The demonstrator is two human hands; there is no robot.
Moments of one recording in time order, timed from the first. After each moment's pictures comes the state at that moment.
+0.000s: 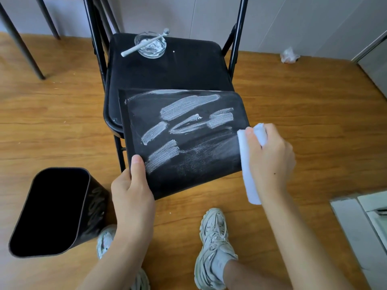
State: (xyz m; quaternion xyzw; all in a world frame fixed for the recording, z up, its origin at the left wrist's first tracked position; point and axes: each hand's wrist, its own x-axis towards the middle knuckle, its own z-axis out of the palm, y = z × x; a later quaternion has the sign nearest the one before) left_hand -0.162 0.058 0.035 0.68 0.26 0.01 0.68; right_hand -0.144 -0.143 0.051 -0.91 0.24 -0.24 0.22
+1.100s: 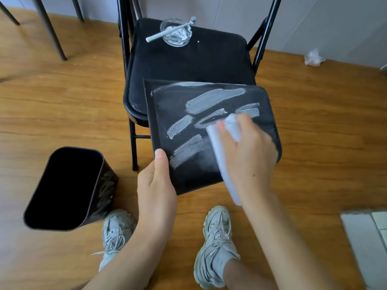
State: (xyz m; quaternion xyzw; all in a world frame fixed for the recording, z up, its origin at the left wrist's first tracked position) left_hand -0.173 0.054 0.033 0.65 0.24 -0.03 0.72; right_hand -0.131 -0.074 0.051 -0.94 0.11 -0.23 0.22
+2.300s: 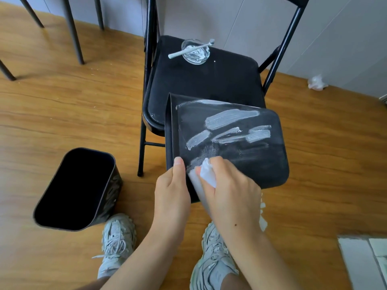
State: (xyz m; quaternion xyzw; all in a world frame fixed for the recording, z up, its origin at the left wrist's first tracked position) left_hand -0.164 0.065 0.043 0.63 0.26 -0.10 0.73; right_hand -0.169 -0.029 0.054 -0.98 -0.04 -0.19 0.10
